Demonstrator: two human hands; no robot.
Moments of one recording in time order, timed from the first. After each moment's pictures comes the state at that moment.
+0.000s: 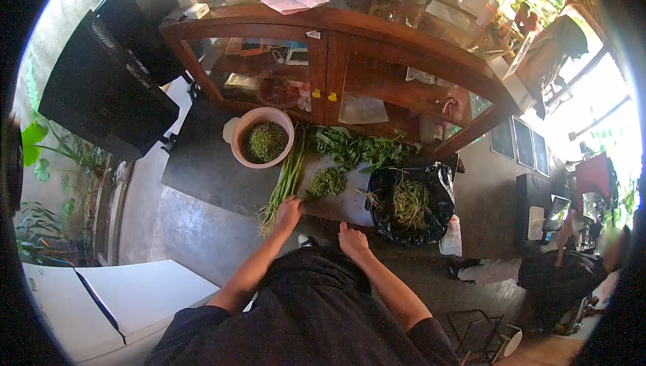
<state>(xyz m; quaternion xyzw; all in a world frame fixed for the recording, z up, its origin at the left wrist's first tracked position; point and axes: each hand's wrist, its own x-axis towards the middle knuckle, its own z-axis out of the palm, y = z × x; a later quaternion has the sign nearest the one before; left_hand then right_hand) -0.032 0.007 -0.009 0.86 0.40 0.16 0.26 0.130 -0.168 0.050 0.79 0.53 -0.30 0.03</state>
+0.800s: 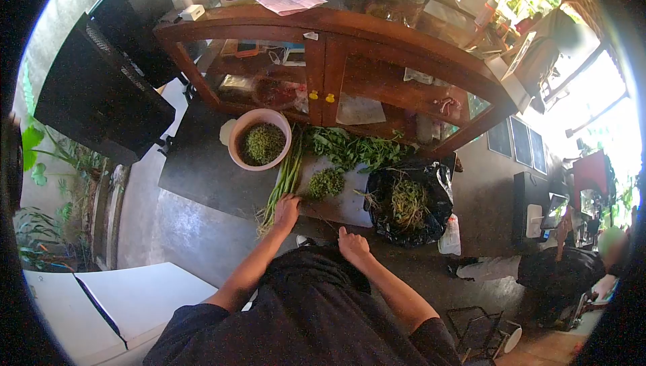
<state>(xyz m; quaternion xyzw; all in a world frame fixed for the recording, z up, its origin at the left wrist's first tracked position) -0.029 0.017 -0.007 0.88 0.38 0.19 0.20 0.128 -0.174 0.074 0.77 0.55 -0.32 0.05</state>
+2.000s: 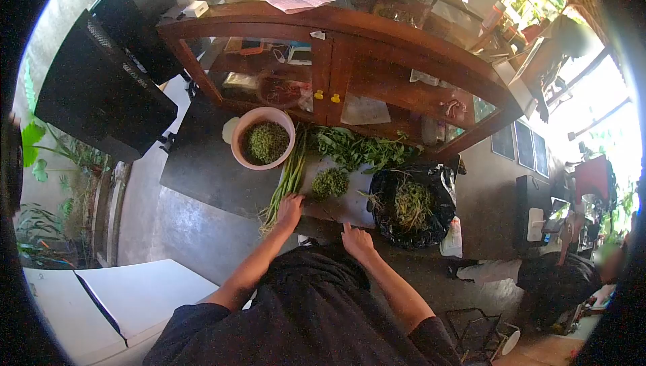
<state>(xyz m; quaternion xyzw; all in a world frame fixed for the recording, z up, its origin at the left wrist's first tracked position) -0.026 0.020 -0.021 0.89 0.38 0.17 0.19 0.140 -0.165 0.067 0.78 0.55 -0.30 0.02</state>
